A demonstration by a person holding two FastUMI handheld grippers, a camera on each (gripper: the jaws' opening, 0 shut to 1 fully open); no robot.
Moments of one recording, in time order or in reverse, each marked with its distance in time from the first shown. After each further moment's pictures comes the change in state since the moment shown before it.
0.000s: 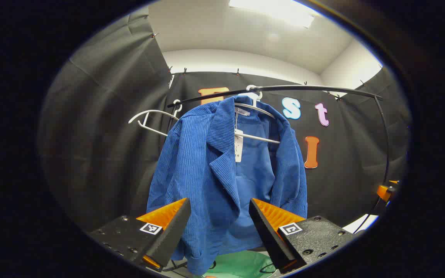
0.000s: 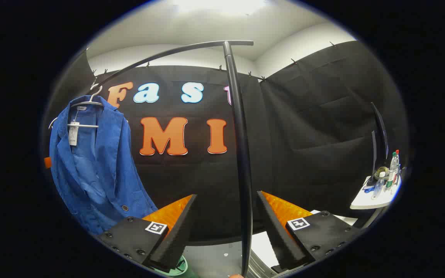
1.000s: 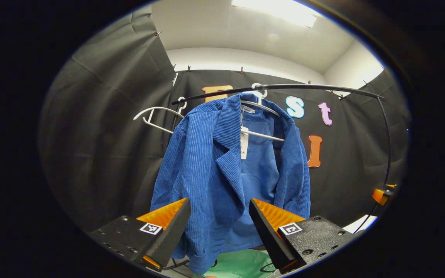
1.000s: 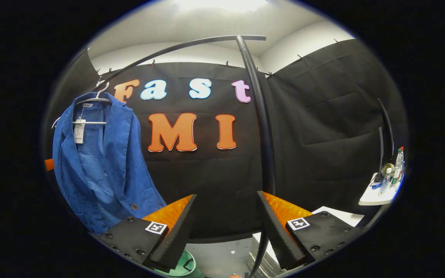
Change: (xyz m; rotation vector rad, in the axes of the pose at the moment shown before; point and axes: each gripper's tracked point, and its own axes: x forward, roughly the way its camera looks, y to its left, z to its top) left arm -0.002 0.012 -0.003 -0.010 0.012 0.029; right arm 0.005 0.035 -0.012 0.004 0.032 0.065
